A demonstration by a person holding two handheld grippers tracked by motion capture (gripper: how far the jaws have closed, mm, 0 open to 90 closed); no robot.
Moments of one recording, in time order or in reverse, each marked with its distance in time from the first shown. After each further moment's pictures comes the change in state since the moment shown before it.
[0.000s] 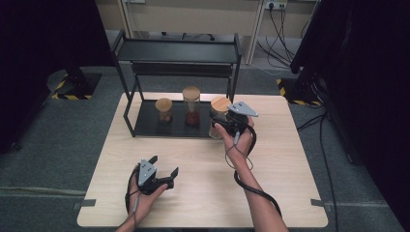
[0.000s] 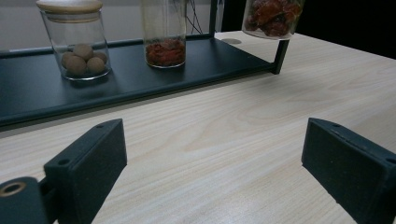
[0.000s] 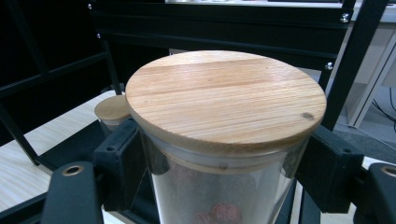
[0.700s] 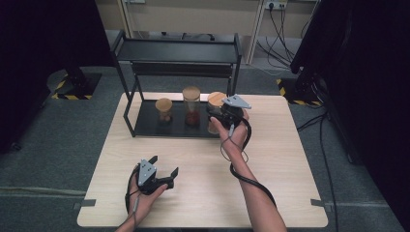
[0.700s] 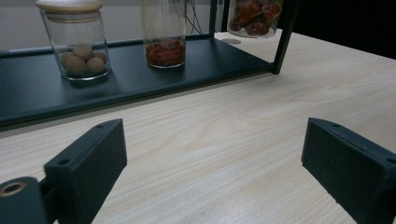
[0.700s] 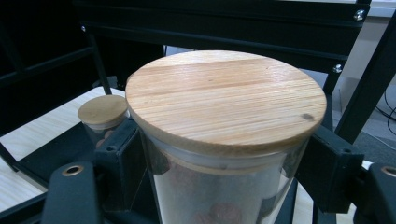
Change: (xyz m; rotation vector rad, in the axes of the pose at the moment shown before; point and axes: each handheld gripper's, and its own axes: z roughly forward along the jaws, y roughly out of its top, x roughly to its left) left arm 0.000 0.000 0.000 0.000 -0.001 0.000; right arm -0.001 0.008 0.027 0.038 -0.024 -0.011
